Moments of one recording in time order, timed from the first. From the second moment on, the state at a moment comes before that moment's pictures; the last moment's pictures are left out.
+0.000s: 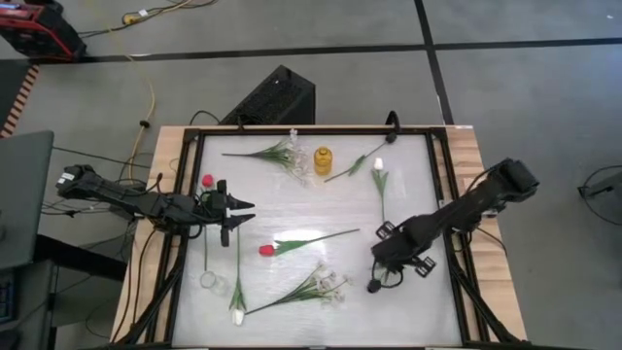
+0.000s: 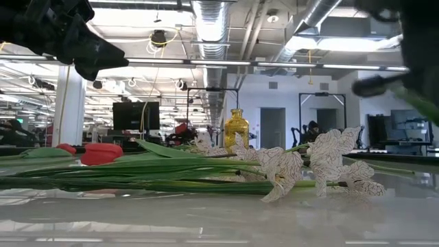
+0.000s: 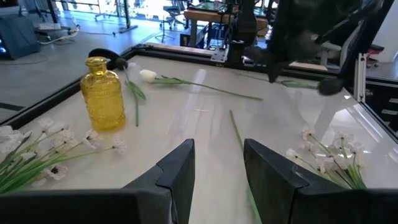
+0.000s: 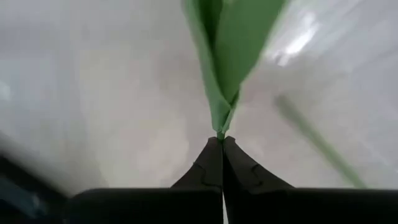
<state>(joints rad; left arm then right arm) -0.26 0.54 0.21 0.17 -0.43 -0.17 0.45 1.46 0.90 -0.95 -0.09 -0.26</state>
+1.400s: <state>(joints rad) -0.26 0.54 0.21 0.01 -0.43 -0.21 -0.49 1.39 0.91 0.40 -0.16 -0.10</state>
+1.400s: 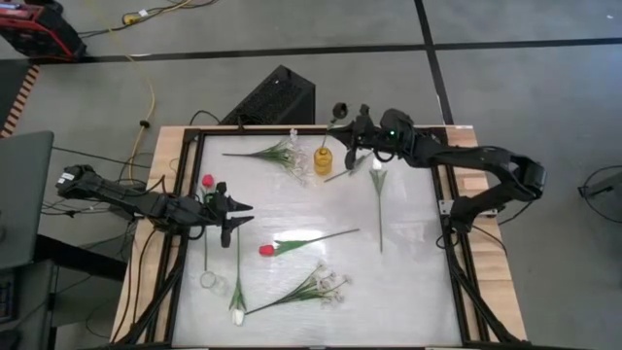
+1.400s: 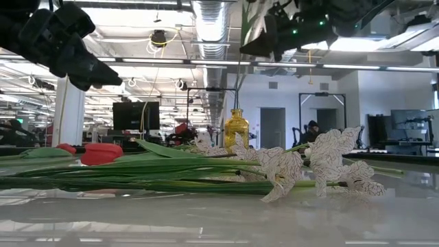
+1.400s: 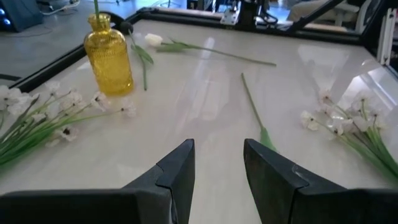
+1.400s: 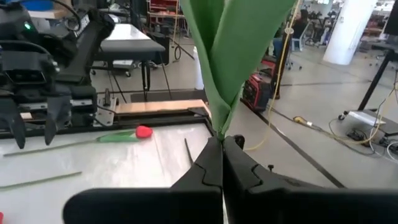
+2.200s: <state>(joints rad) -0.26 0.54 0.21 0.00 -0.43 -0.25 -0.53 1.37 0.91 0.10 -0.15 0.13</state>
